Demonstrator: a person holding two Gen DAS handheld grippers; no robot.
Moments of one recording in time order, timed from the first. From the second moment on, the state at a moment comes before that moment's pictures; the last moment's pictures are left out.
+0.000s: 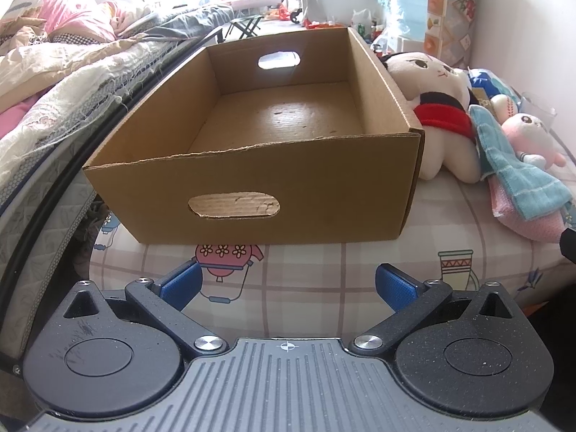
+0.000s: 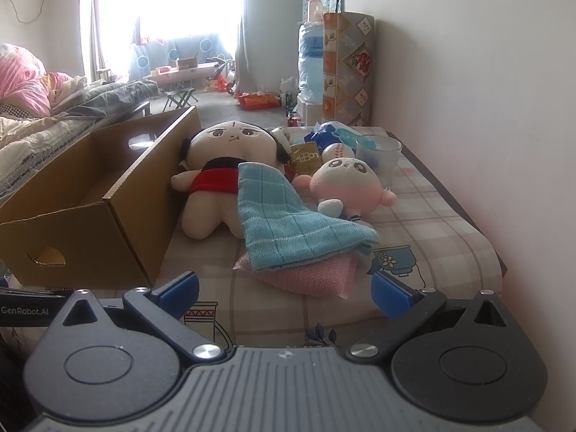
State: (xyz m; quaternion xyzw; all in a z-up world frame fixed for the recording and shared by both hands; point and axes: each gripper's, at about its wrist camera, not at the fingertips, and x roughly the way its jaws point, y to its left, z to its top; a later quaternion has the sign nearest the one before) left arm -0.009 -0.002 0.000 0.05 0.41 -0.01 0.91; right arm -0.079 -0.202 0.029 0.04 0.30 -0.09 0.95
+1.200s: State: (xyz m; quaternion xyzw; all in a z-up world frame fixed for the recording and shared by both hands) left arm 0.013 -0.029 0.053 0.07 0.31 -0.19 0.93; right arm -0.061 -0.245 0.059 0.04 0.14 -0.03 0.99
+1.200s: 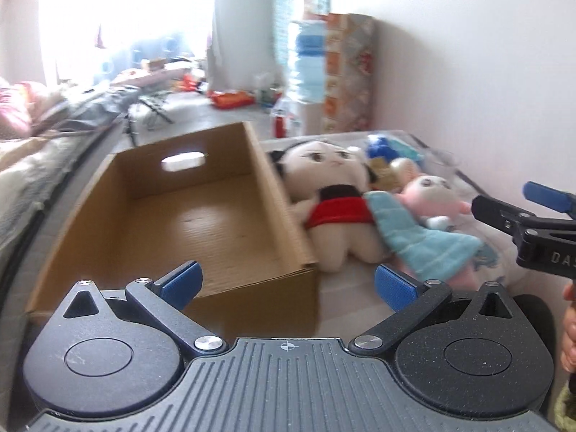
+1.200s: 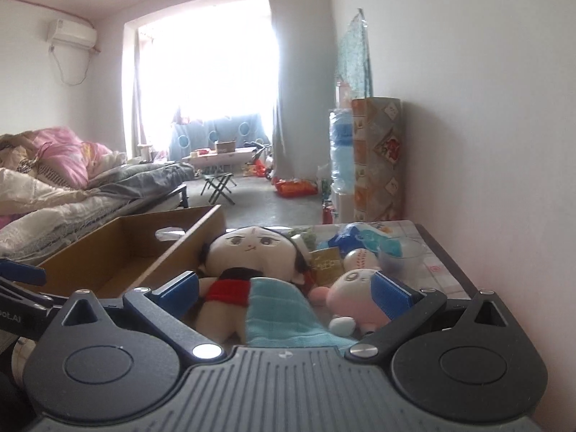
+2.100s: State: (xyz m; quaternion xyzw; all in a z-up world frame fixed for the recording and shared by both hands) left arm 0.054 -0.187 0.004 0.17 0.34 -0.34 0.86; right arm -0.045 -0.370 -0.021 0.23 0.15 -0.07 0.96
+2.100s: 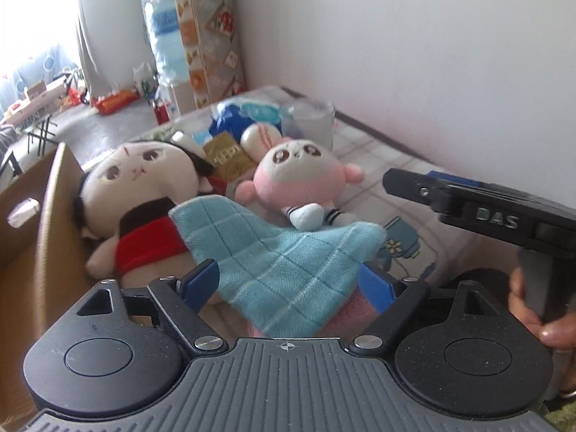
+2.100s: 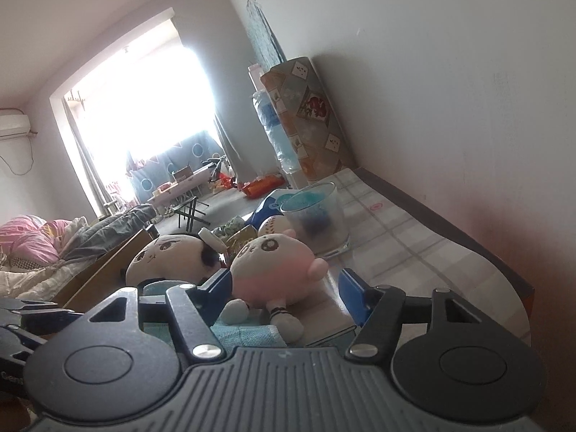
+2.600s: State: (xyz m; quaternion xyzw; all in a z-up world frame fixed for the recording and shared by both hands) left arm 0.088 -0.200 -0.012 0.12 0.40 -0.34 0.84; right arm -0.043 -0.377 -0.034 0.23 0.16 -0.07 0.96
